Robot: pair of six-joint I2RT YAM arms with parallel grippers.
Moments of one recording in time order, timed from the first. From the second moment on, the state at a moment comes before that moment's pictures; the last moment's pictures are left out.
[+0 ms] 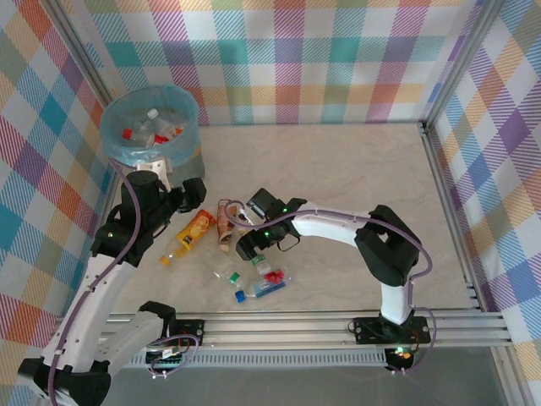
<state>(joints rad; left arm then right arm) -0.27 0.87 1.01 -0.63 -0.02 -0.42 0.94 1.90 1.31 -0.52 -0.23 0.21</state>
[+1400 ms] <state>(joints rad) -0.27 0.94 0.99 -0.54 0.18 -0.40 0.94 1.63 1.33 -0.49 -0.05 0.11</state>
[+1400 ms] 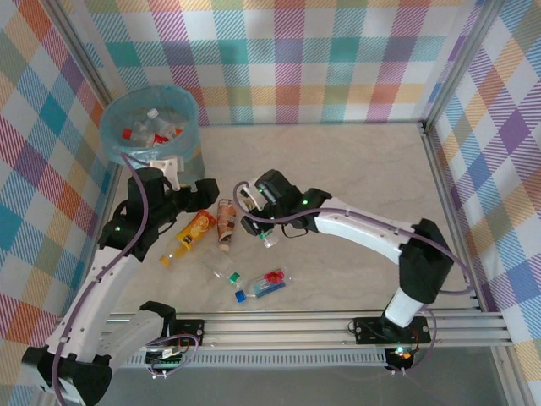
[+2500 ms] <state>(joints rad) -0.43 1.12 1.16 -0.32 0.77 -0.55 0.93 1.24 1.14 -0.19 -0.18 -0.10</state>
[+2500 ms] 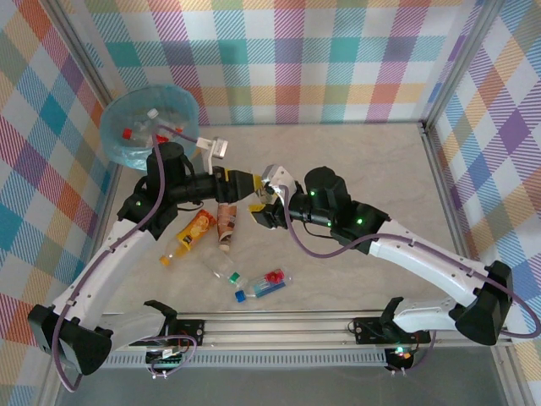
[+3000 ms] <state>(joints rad) -0.44 1.09 1.16 -0.35 0.63 -0.57 0.92 1.23 1.13 -0.19 -0.15 -0.14</state>
